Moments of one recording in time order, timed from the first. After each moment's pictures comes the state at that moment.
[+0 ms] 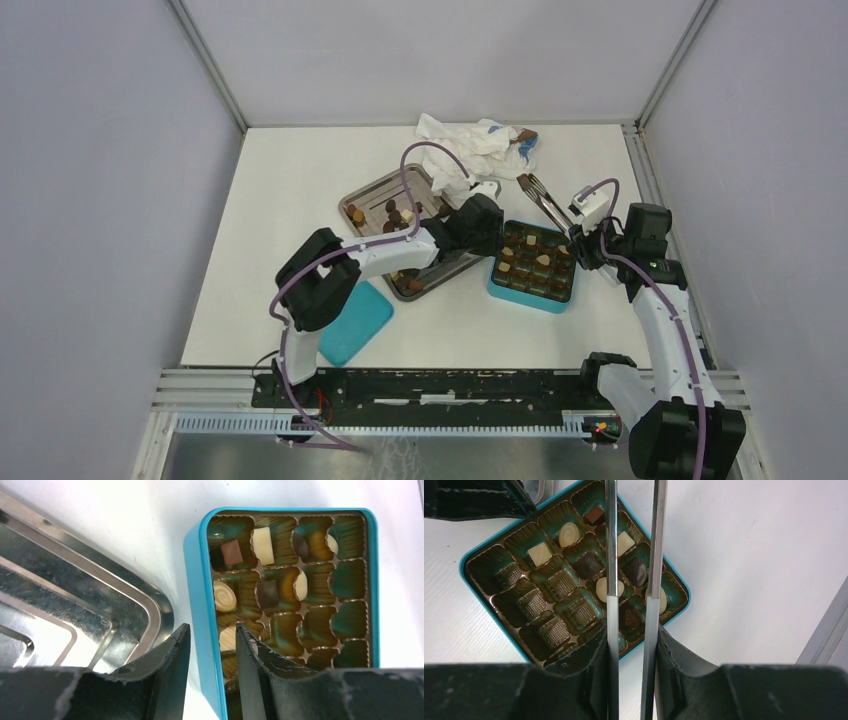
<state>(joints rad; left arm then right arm) -0.94 1.95 1.37 -0.09 -0.15 -0.61 -0.13 0.93 0.72 -0.51 -0.52 -0.58</state>
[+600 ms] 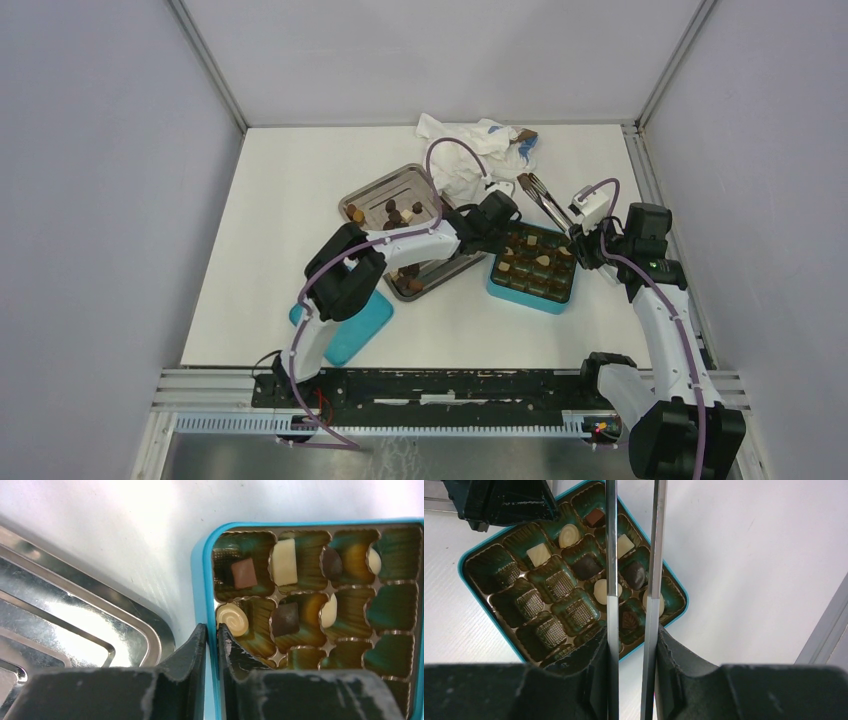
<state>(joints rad) -0.95 2.14 1.60 -0.25 -0.19 -0.56 -0.13 0.93 0.72 -0.50 -0.52 -0.57</state>
